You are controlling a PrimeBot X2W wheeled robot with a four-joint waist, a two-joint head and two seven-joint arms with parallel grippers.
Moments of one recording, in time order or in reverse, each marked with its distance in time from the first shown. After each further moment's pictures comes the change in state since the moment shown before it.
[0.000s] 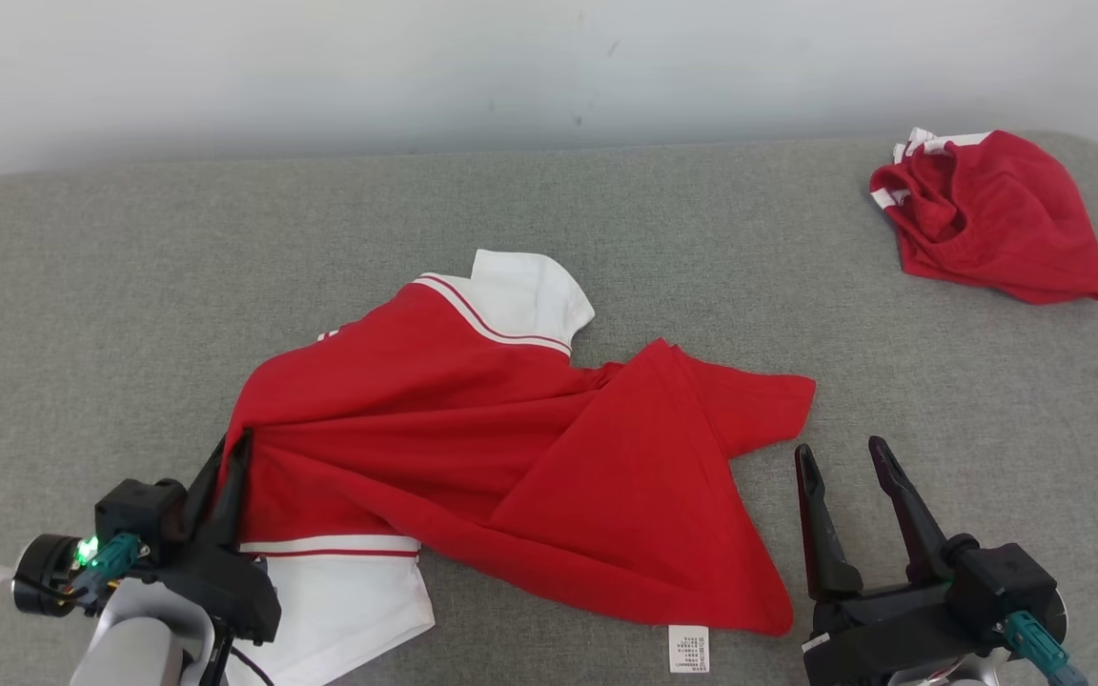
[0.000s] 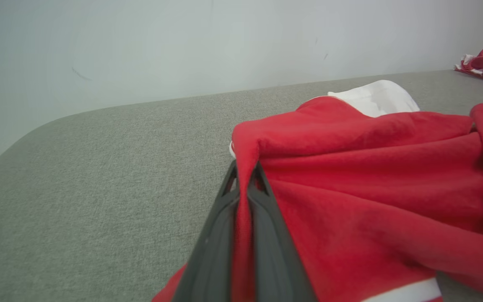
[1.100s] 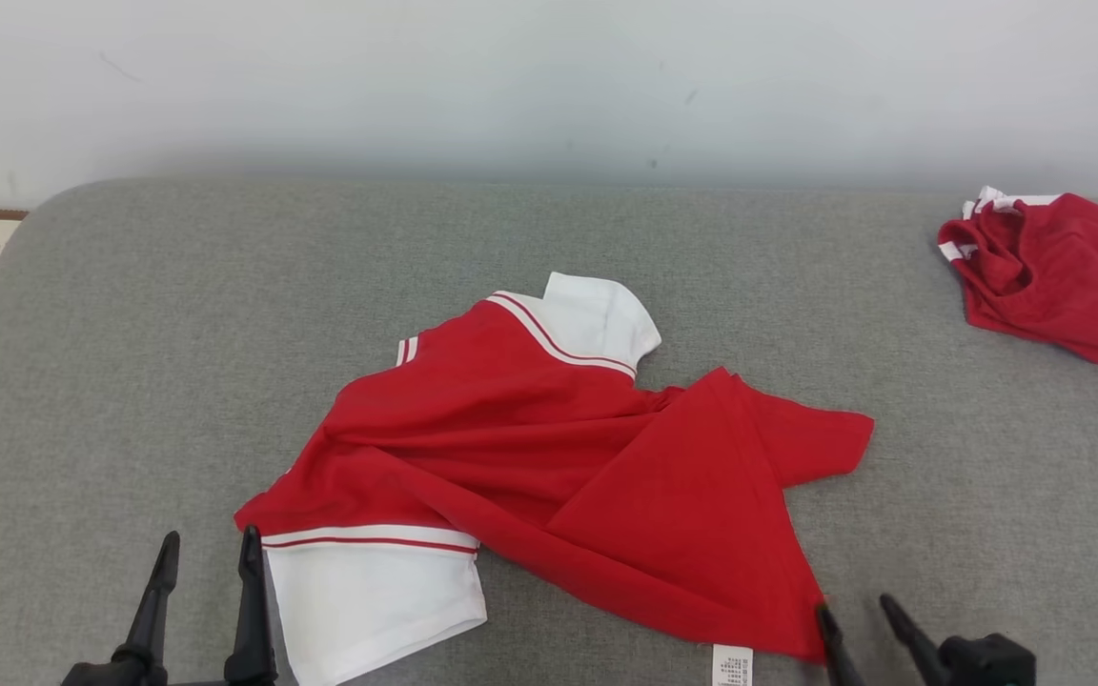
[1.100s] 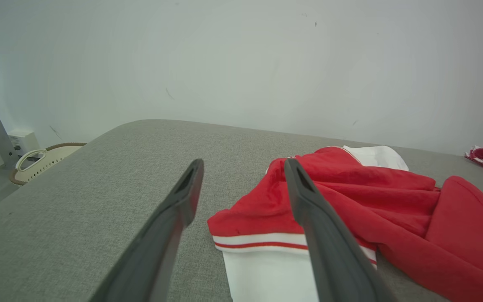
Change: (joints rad) left arm 0.449 -0.162 0.235 -0.541 0.052 0.053 0.000; right arm 0.137 -0.108 0.026 0.121 0.064 0.000 0.117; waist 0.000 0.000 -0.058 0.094
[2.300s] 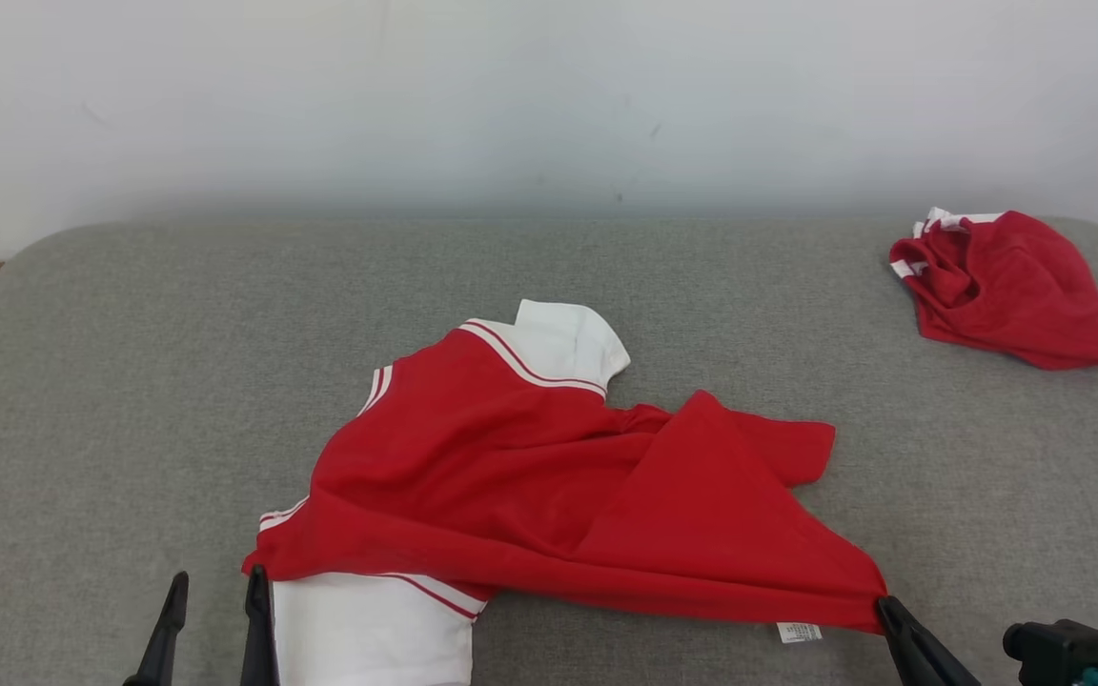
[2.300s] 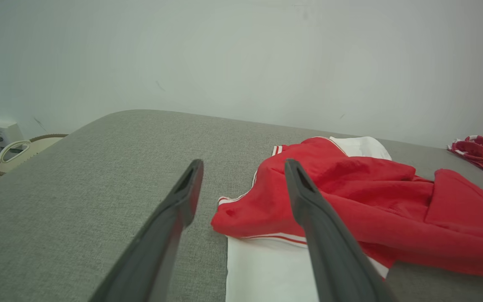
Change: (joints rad) left arm 0.041 -0.021 0.016 0.036 0.002 -0.017 0.000; right arm 0.071 -0.125 0.034 -0.180 0.270 0.000 0.187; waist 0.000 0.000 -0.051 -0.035
